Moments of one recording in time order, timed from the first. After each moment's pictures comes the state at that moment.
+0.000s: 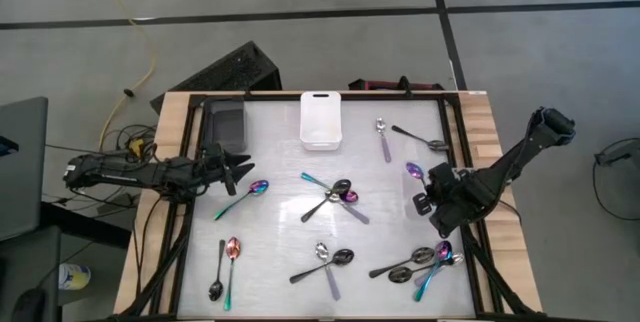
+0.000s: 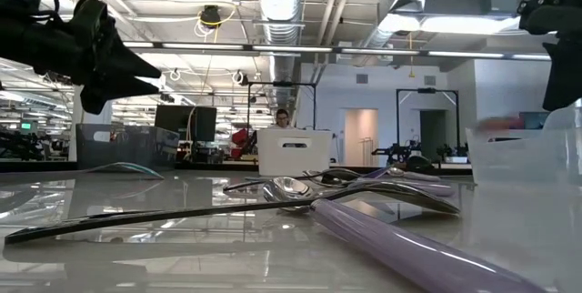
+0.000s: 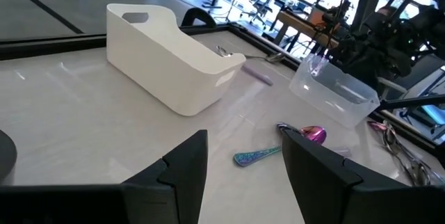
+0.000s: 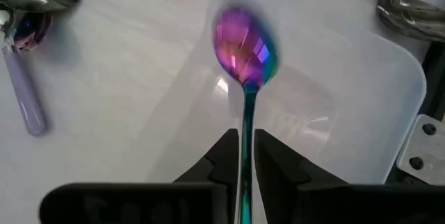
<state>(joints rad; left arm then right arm) -0.07 0.20 0.03 0.08 -0.50 -0.48 0.67 1.06 0.73 -1.28 0.54 1.76</state>
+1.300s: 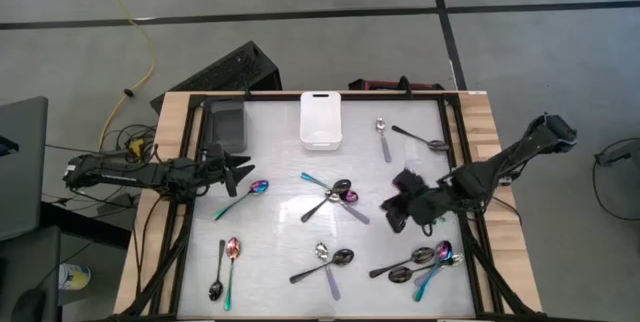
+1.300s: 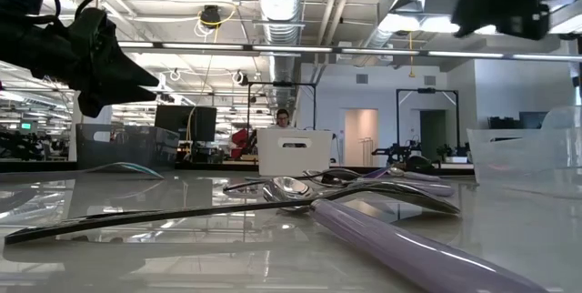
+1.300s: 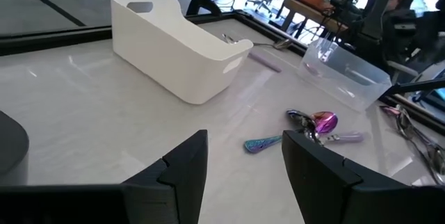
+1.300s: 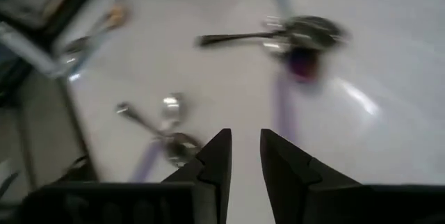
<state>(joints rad) -0.07 0.20 0.03 0.03 -0.50 -0.46 0.49 1.18 0.90 -0.56 0.40 1.14</state>
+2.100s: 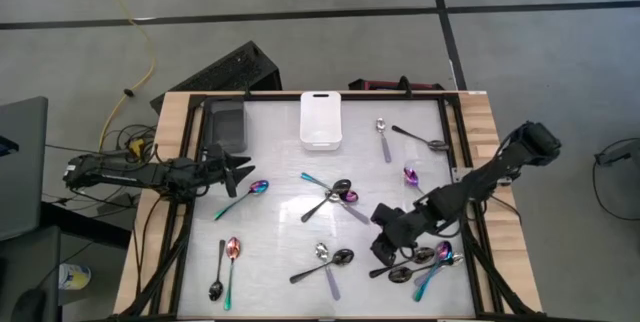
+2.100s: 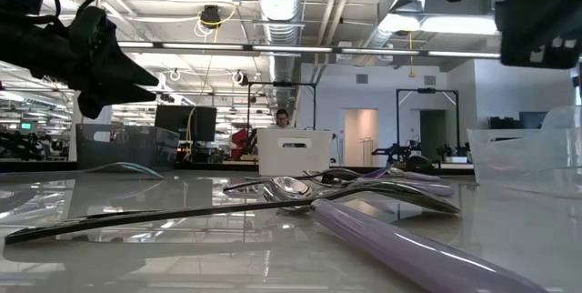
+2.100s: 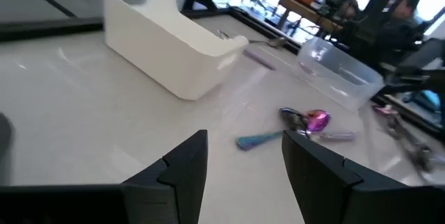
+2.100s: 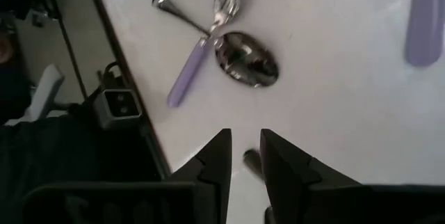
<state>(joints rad) -0.07 0.20 0.03 0.02 -0.47 -0.50 0.55 1.41 0.90 -0.34 0.07 1.19</state>
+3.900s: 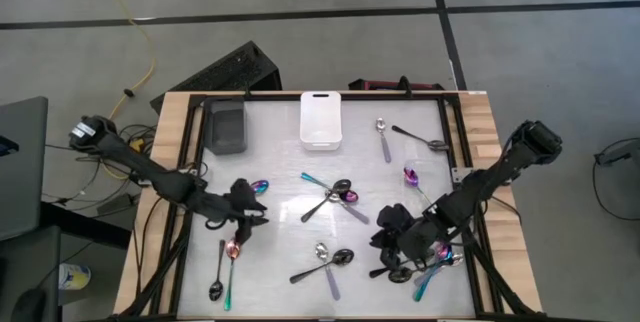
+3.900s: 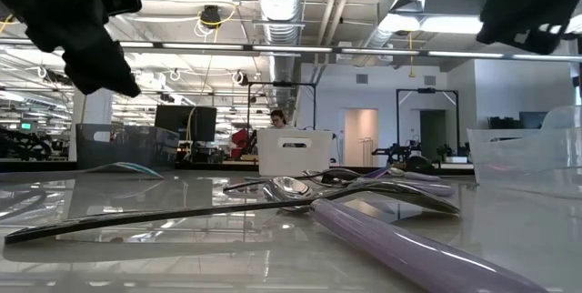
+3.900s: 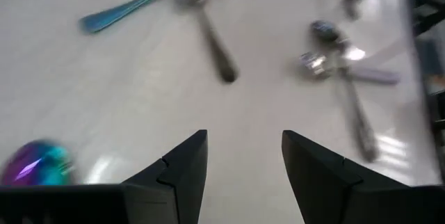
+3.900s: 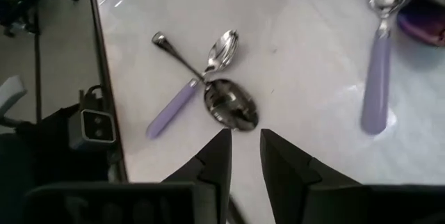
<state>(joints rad) -0.47 1.01 0.49 -0.13 -0.37 -0.71 0.62 1.39 0.90 -0.34 0.35 1.02</state>
